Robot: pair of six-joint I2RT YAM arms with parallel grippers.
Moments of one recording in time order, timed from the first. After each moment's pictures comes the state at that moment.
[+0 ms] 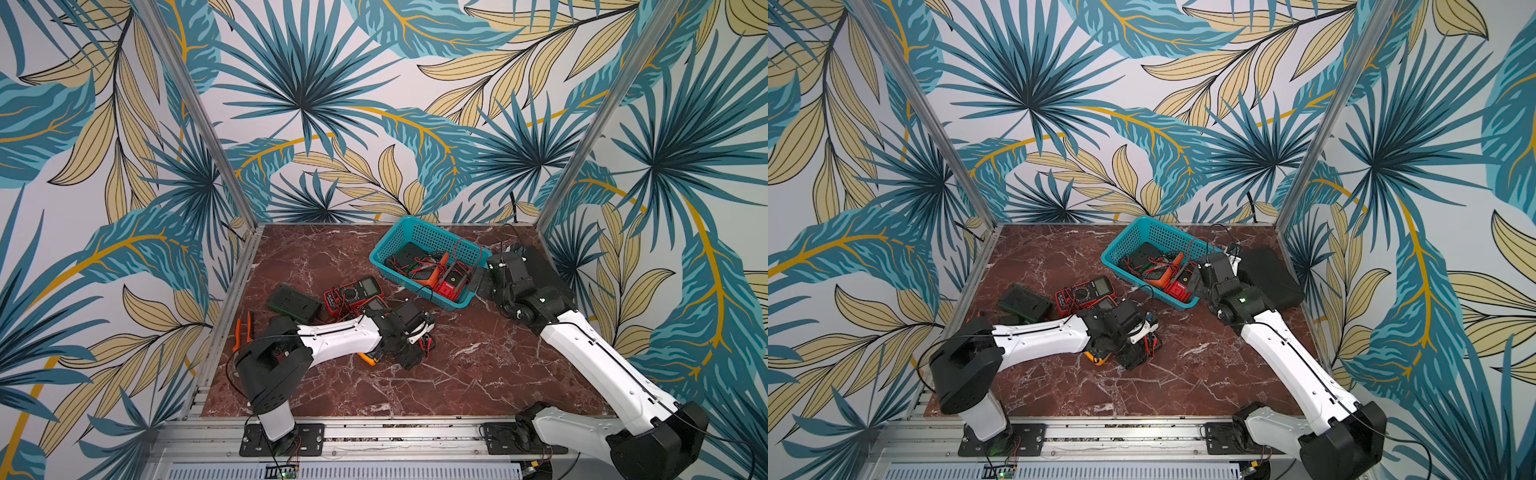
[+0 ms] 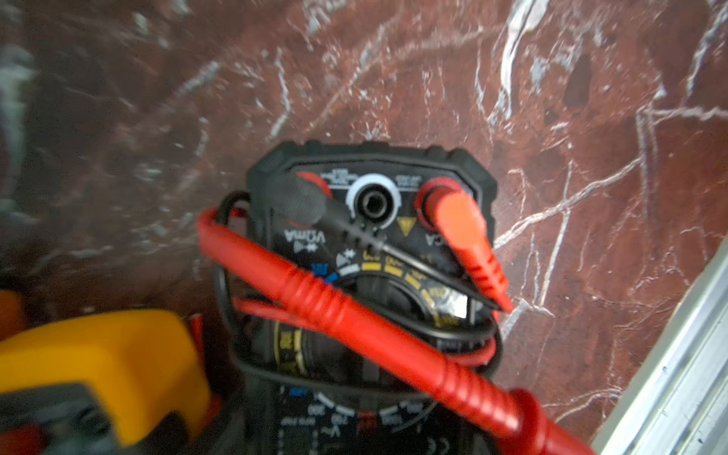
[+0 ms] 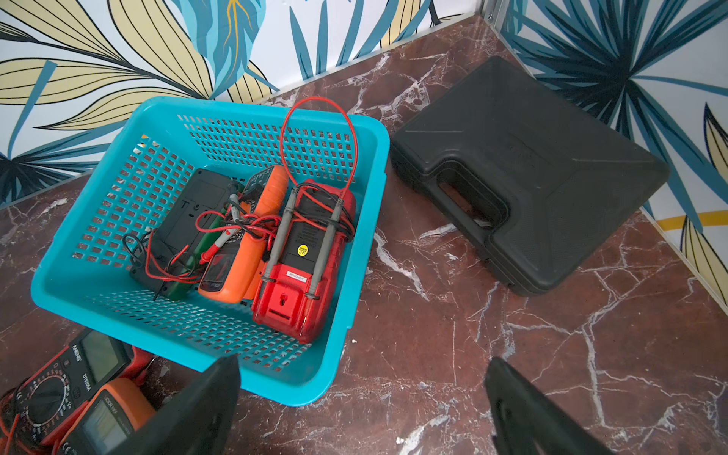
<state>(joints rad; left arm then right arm) -0.94 1.68 1.09 -0.51 0.08 -0.10 0.41 1.17 1.11 -0.74 0.48 0.65</state>
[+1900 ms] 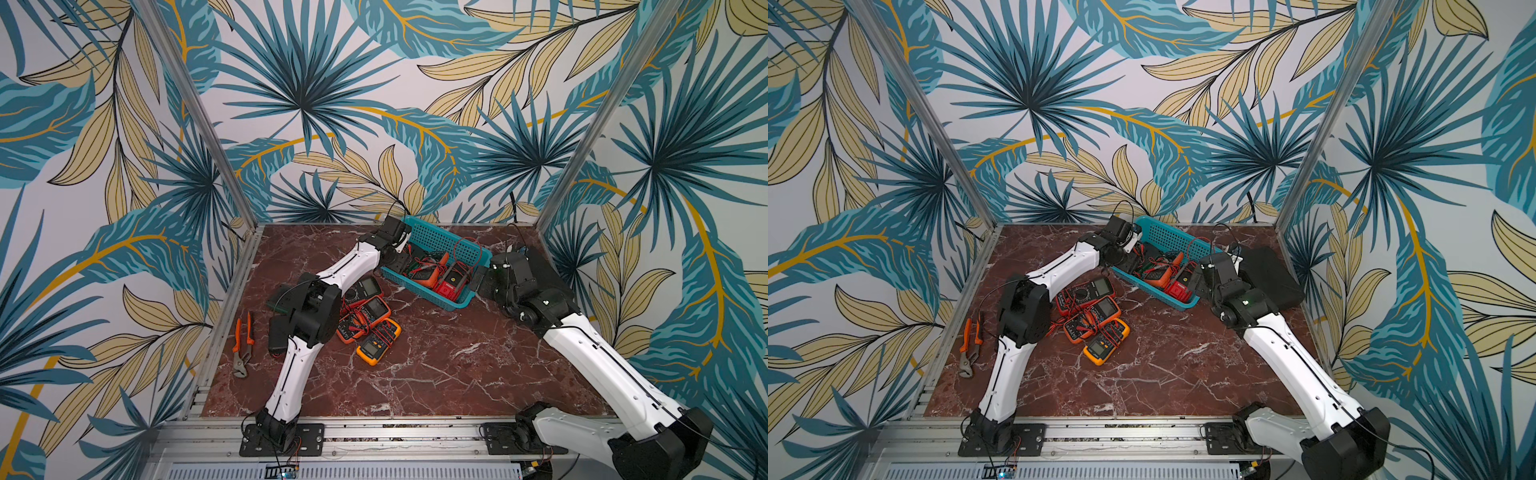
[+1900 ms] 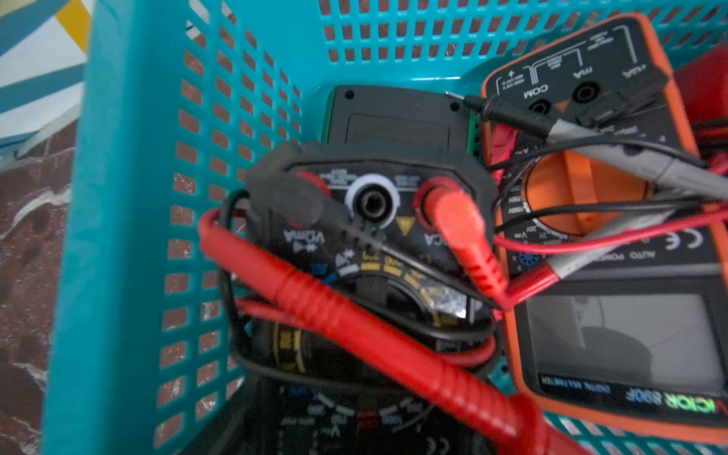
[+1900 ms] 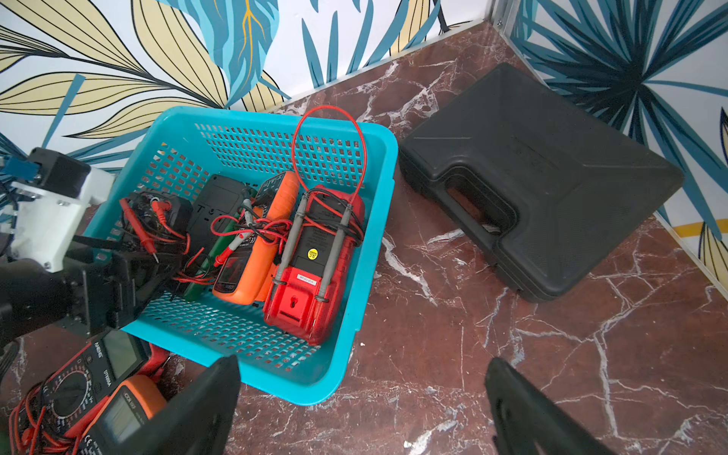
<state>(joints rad) -0.51 2.33 2.06 -0.69 -0.02 0.04 0.40 1.16 1.11 -0.71 0.45 0.64</state>
